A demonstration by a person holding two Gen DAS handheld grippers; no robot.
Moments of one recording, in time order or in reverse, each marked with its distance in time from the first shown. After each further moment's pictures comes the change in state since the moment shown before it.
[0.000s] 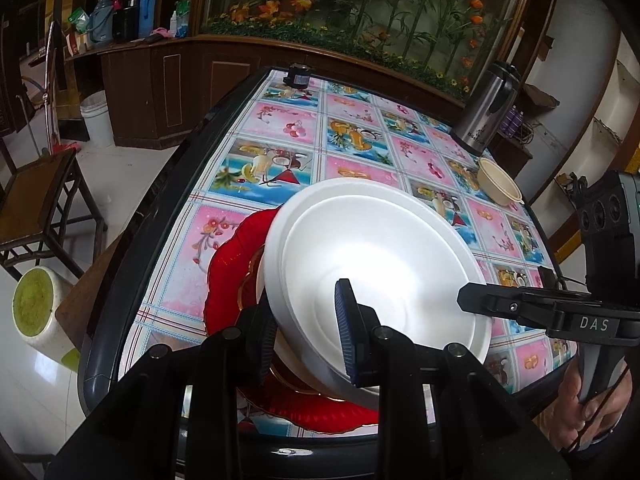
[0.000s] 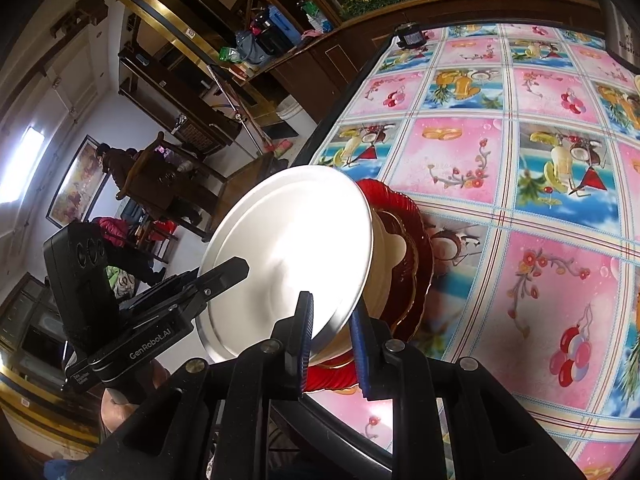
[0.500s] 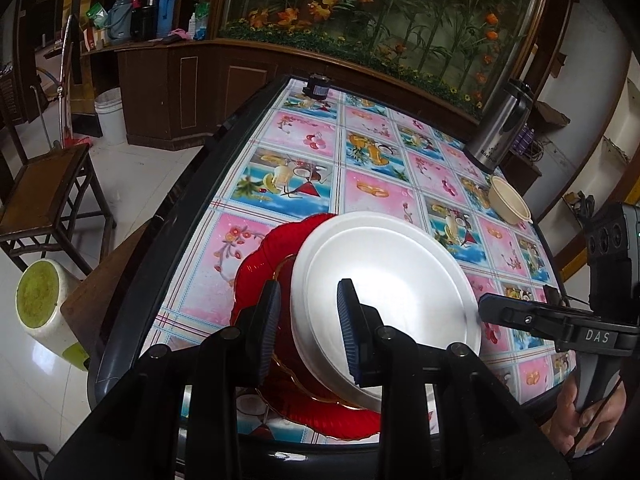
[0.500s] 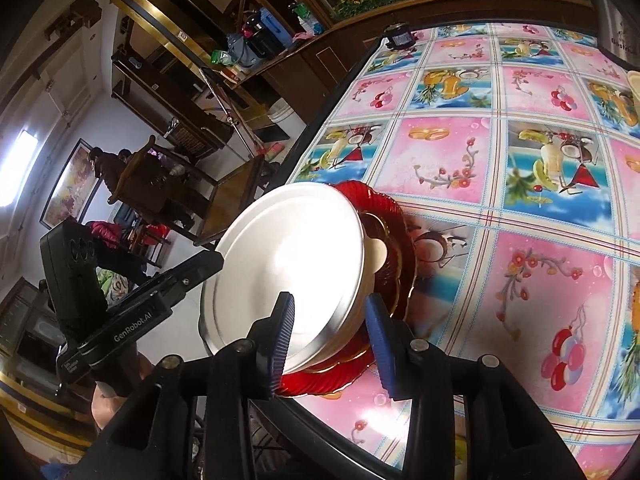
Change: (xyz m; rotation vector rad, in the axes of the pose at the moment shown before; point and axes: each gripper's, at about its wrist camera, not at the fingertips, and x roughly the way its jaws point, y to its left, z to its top) left arm -0.010 0.015 0.006 -0.045 -0.039 0.026; right arm -0.006 -0.008 0.000 0.007 -0.028 -0.025
